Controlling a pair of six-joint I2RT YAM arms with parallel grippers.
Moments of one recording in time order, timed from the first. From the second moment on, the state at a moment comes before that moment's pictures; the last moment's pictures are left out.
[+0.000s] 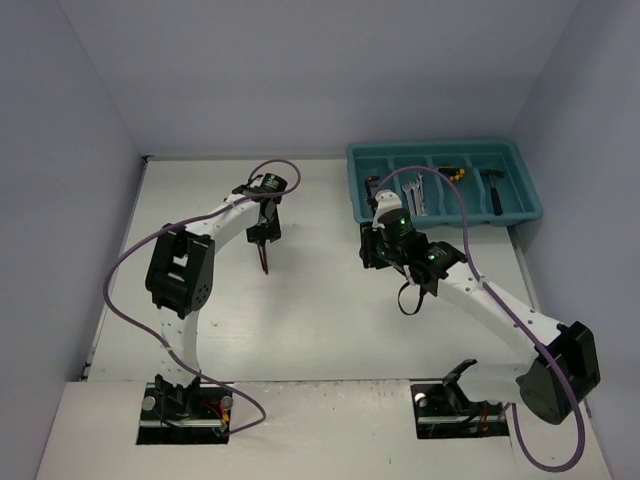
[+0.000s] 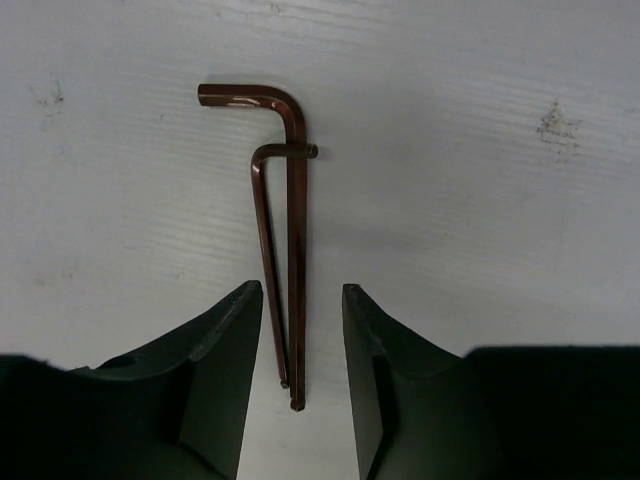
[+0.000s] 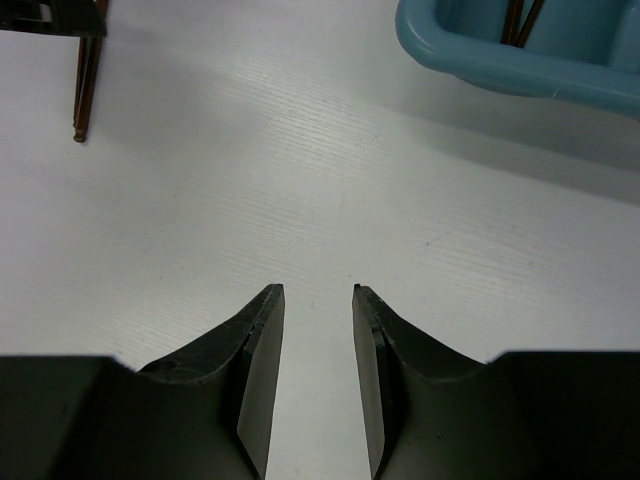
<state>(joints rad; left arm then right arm) -0.42 2.03 1.58 -0.74 -0.27 -0.55 0.62 1.24 0.95 -0.39 0.13 0.29</state>
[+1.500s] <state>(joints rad) -0.63 1.80 1.59 -0.34 0.14 -0.72 0.59 1.11 1.00 -0.44 0.01 0.34</state>
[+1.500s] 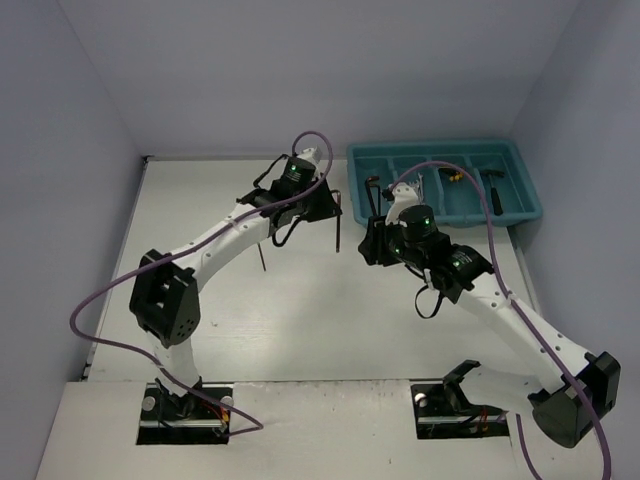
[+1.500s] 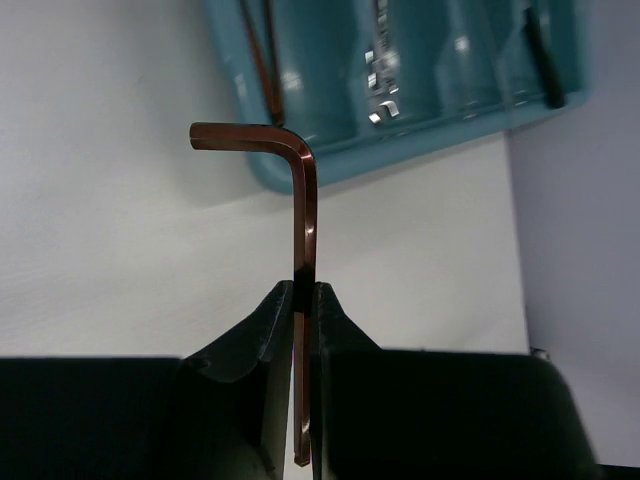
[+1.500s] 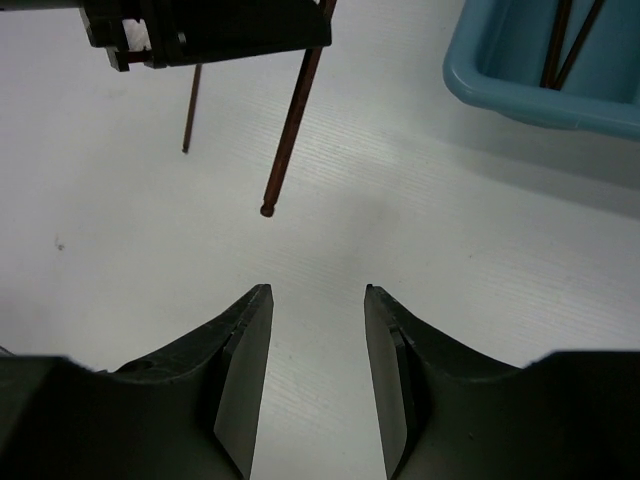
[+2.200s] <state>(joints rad) -0.63 2.49 2.30 -0.26 0.12 -0.73 0.59 0.79 0.95 -0.47 0.14 0.42</state>
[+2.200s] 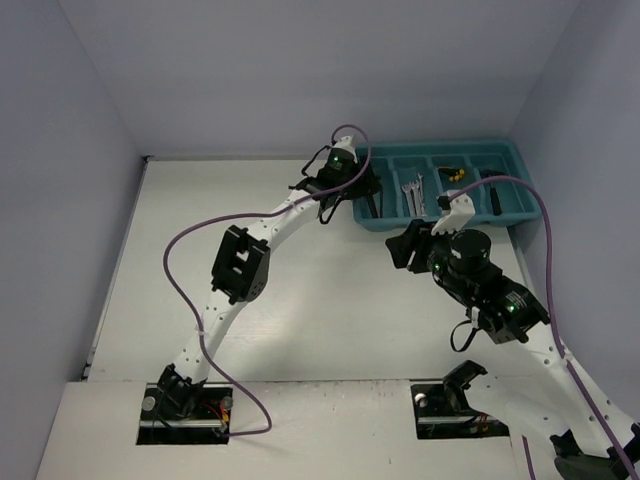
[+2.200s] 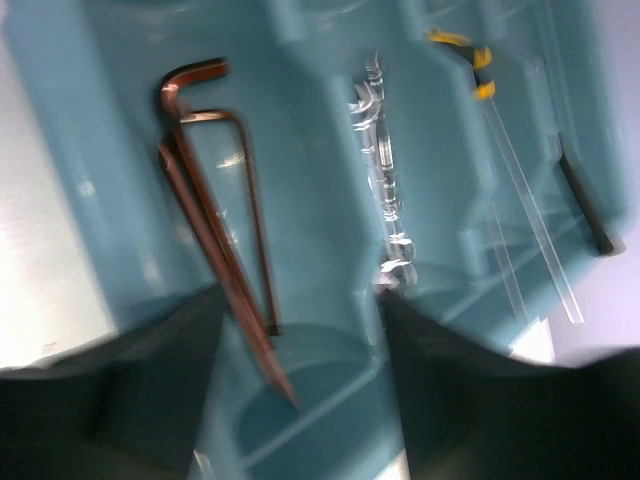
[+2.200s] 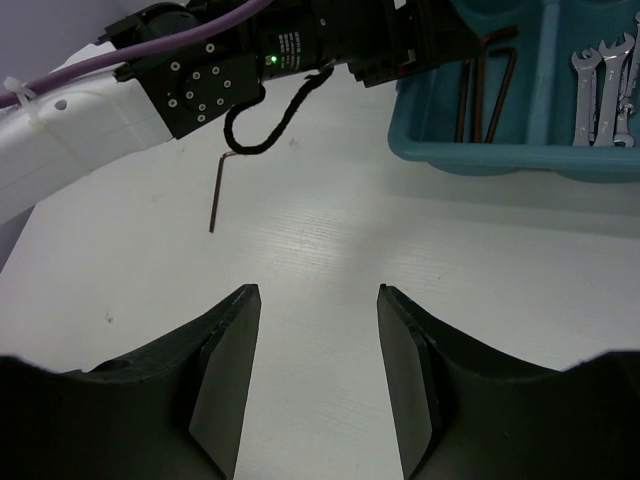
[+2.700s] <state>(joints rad) -0.62 2.05 1.92 -0.38 -0.11 -0.60 0.59 0.80 0.93 -0.49 0.15 0.37</state>
